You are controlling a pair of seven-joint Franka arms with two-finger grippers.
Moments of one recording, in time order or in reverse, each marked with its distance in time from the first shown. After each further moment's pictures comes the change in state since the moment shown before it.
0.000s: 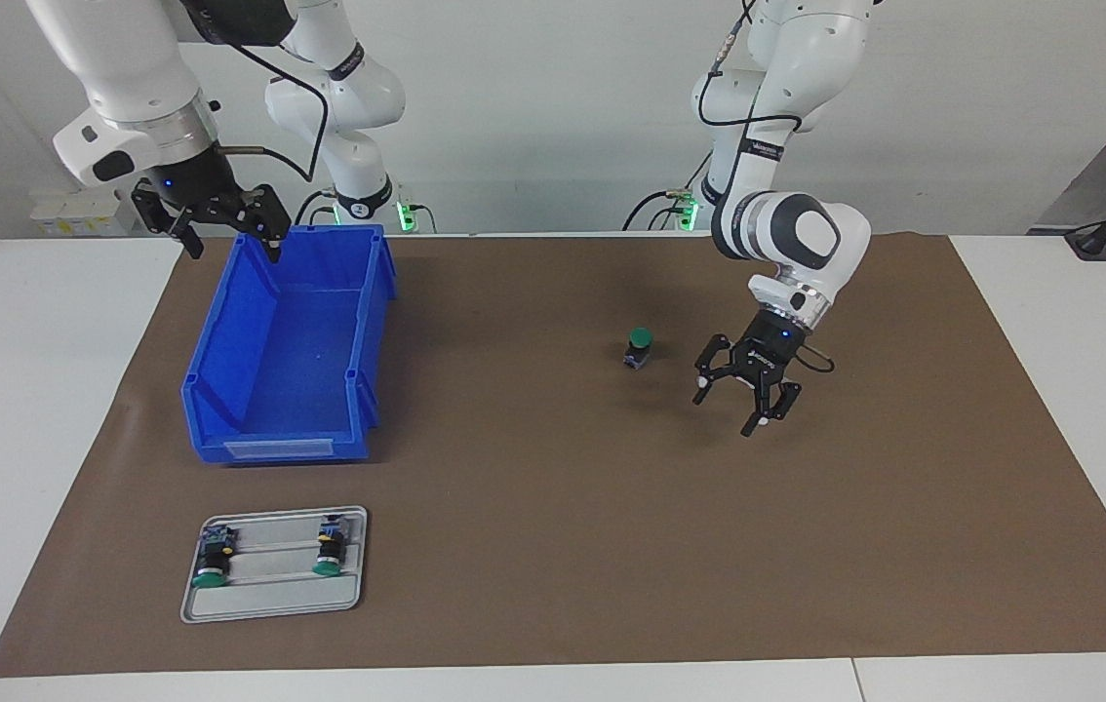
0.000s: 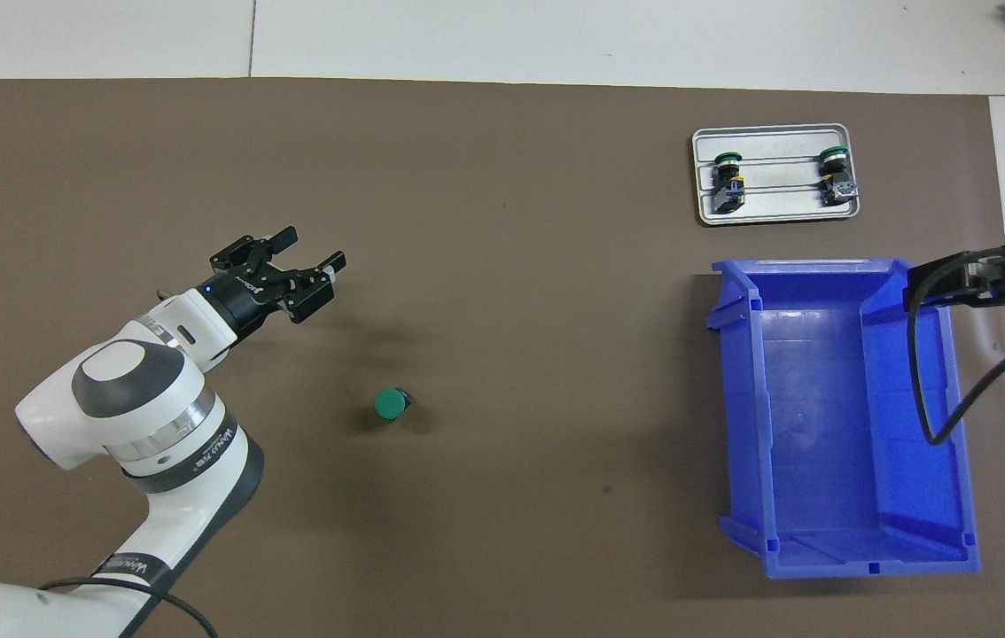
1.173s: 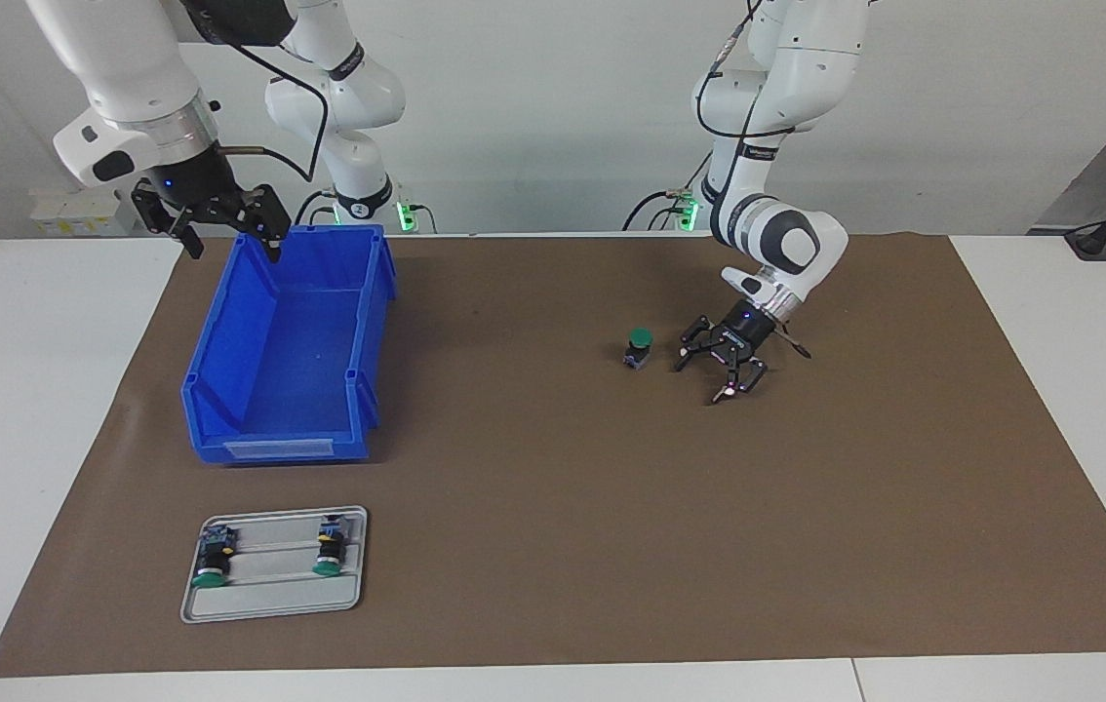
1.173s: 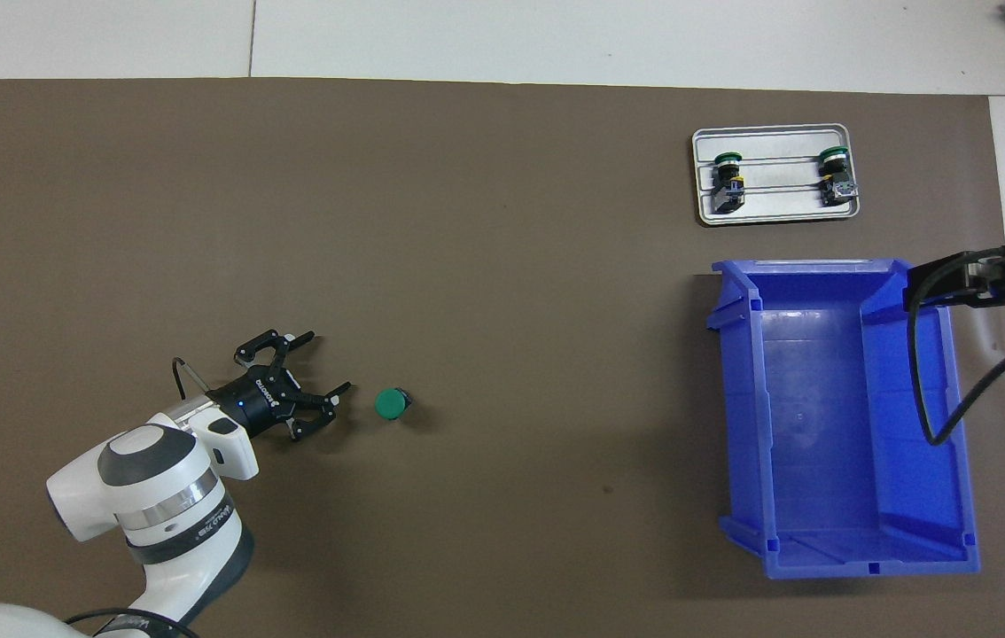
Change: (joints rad) left arm 0.028 -0.025 0.011 -0.326 0.000 -0.111 0.743; right arm 0.000 0.000 0.000 0.000 0.000 0.000 0.000
